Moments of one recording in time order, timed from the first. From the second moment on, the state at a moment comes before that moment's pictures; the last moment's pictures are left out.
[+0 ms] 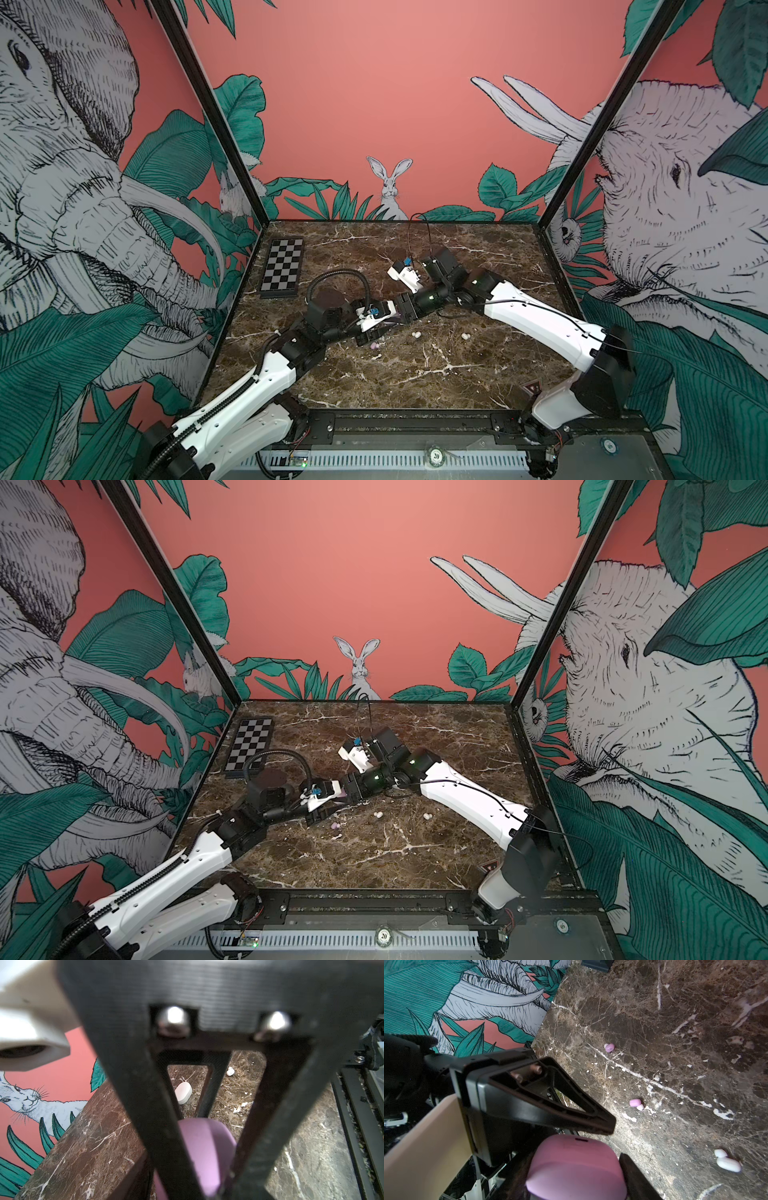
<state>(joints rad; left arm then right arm) -0.67 0.89 0.60 -0.10 0.45 0.55 0.83 1.54 1.36 -0.63 -0.63 0.42</state>
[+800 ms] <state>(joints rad) -0.67 0.86 0.60 -0.10 0.45 0.56 0.84 1.52 1.35 -0.58 -0.63 0.46</state>
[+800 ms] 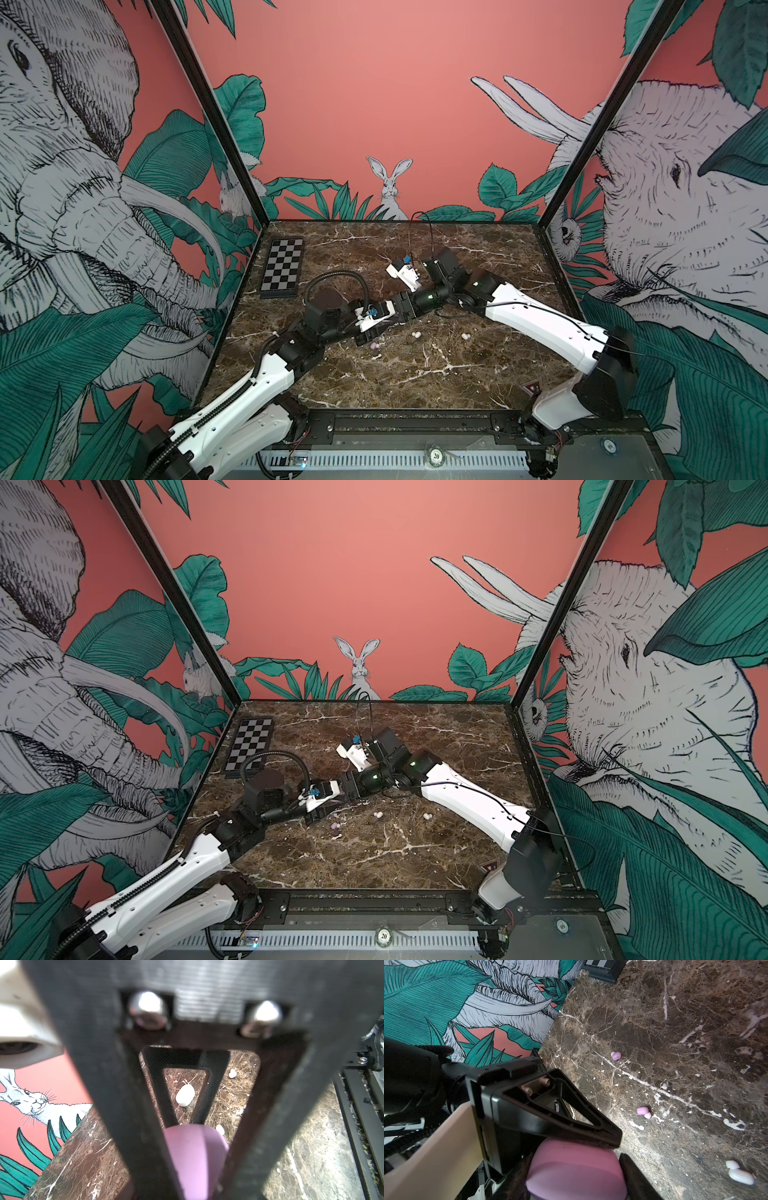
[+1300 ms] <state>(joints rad) -0.67 0.86 0.60 -0.11 0.45 0.56 0.84 1.52 1.34 -0.56 -0.63 0.47</state>
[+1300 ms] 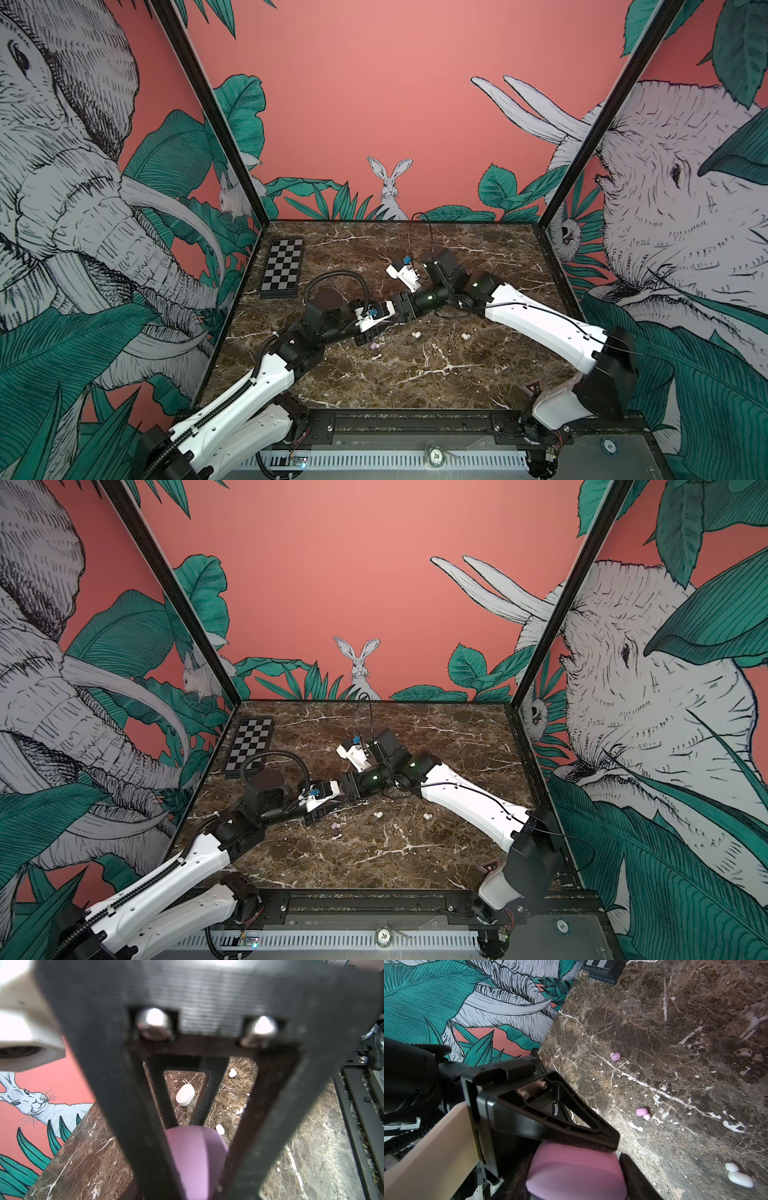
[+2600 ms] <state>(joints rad) -0.67 0.76 0.75 -0.29 0.57 0.19 0.72 0.96 1.05 -0.39 -0.62 0.24</state>
